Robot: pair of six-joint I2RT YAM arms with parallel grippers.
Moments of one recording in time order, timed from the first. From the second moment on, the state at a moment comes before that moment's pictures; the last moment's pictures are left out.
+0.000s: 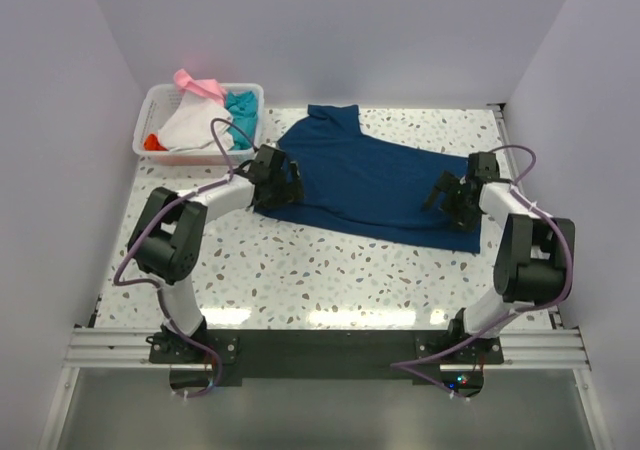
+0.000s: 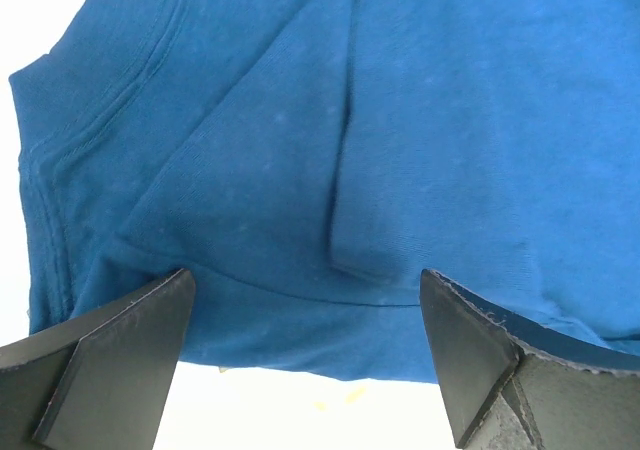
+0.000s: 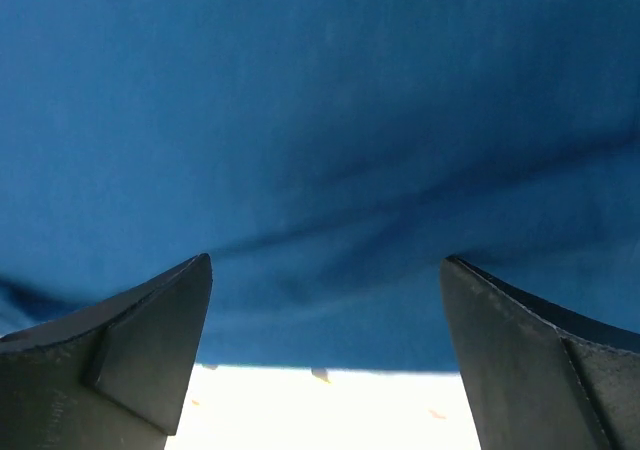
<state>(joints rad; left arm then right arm) -0.44 1.84 1.14 -0.25 -0.07 -0.64 -0.13 1.60 0.95 -0.47 -0.16 0.46</state>
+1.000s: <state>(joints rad) -0.43 1.69 0.93 -0.18 -0.13 -0.68 -0.15 1.61 0.94 -0.46 -0.04 0.46</state>
